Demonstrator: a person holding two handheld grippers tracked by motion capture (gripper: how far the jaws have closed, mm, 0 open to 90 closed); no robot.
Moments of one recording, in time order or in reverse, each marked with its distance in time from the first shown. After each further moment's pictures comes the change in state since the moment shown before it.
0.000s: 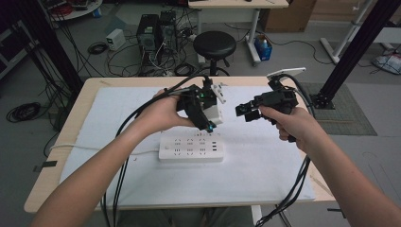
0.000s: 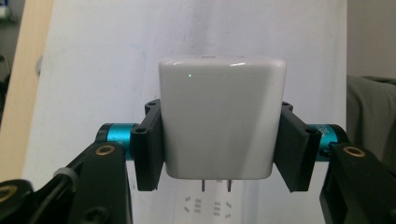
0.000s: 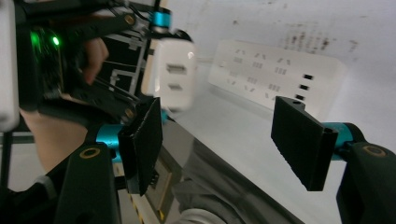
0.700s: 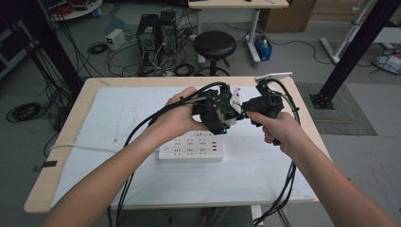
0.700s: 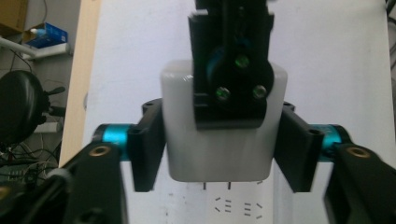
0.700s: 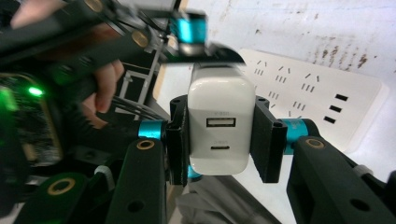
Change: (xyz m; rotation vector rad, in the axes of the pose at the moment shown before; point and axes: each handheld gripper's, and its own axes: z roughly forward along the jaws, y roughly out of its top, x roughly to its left) left arm -0.021 0.026 0.008 -0.032 0.157 0.099; right arm 0.000 0.000 0.029 -0.024 0.063 -0.059
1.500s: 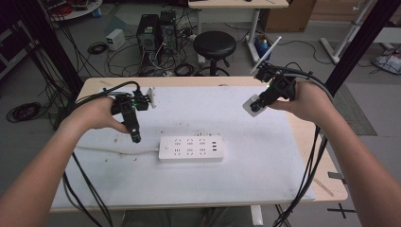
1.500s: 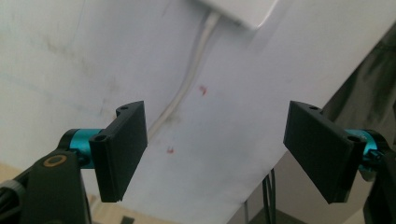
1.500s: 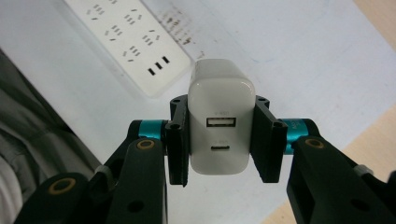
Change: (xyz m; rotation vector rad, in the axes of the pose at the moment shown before) left arm 0.050 -0.204 -0.038 0.624 -0.276 -0.539; right arm 0.054 0.029 -0.034 0.309 -0.732 -0.626
